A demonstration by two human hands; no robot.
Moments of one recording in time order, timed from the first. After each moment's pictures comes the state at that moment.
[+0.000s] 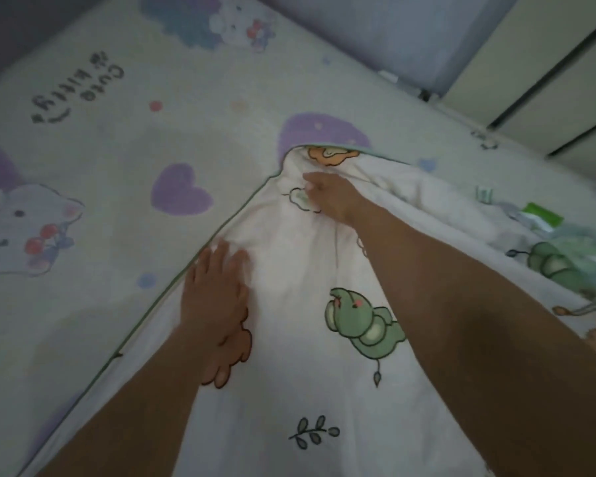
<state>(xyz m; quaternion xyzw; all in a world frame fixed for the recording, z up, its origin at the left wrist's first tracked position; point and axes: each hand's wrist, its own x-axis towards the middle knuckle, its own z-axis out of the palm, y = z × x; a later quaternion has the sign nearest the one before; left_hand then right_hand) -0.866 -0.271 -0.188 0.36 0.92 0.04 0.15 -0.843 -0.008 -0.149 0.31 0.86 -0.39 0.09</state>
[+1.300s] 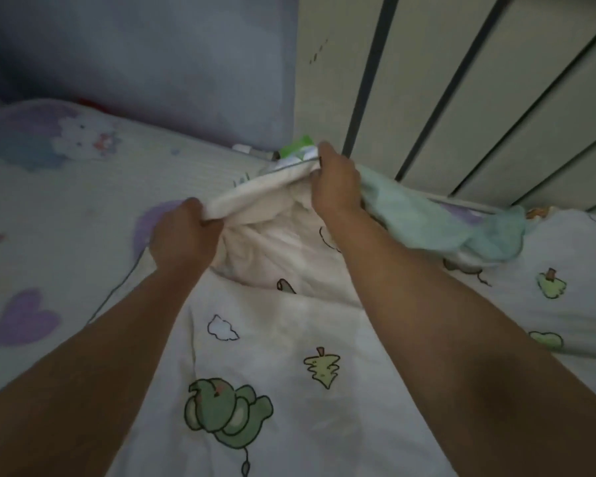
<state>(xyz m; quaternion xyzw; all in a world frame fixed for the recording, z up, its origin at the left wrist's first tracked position) -0.819 0.024 -0.042 0.31 0.92 0.22 0.01 -0.695 0.200 -0.033 0.47 0.83 -0.21 -0.23</state>
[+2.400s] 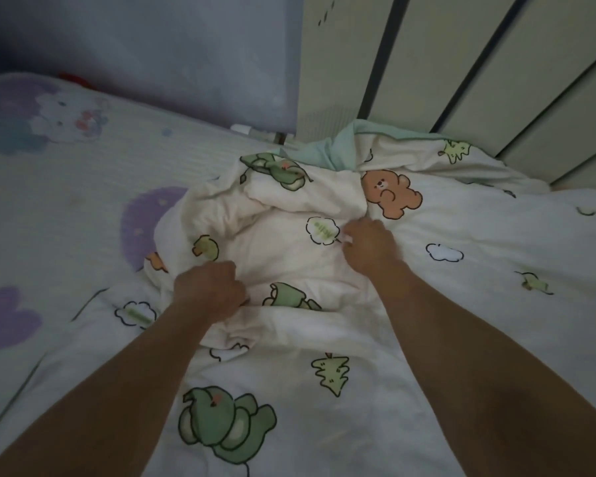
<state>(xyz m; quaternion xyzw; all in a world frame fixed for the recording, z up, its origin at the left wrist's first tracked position) -0.800 0.012 -0.118 0.42 0.88 -0.07 0.21 -0.625 0.207 -0.154 0.47 0.88 -0.11 0.05</state>
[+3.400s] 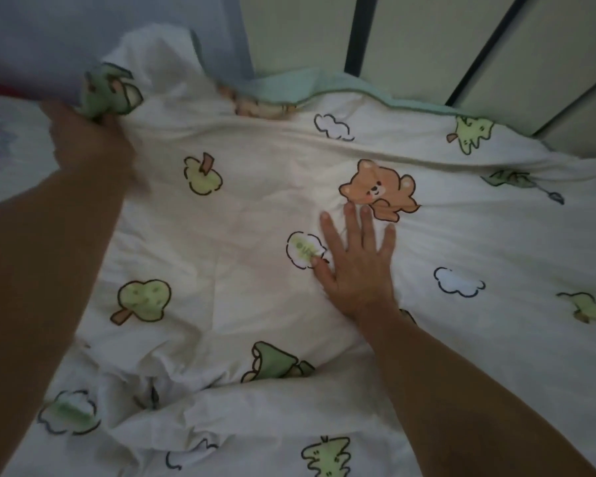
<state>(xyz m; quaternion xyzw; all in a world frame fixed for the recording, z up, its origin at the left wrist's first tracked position) -0.983 0.210 -0.123 0.13 0.93 0.35 0.03 -0.632 0.240 -0.239 0.45 0.89 -0.04 -0.01</state>
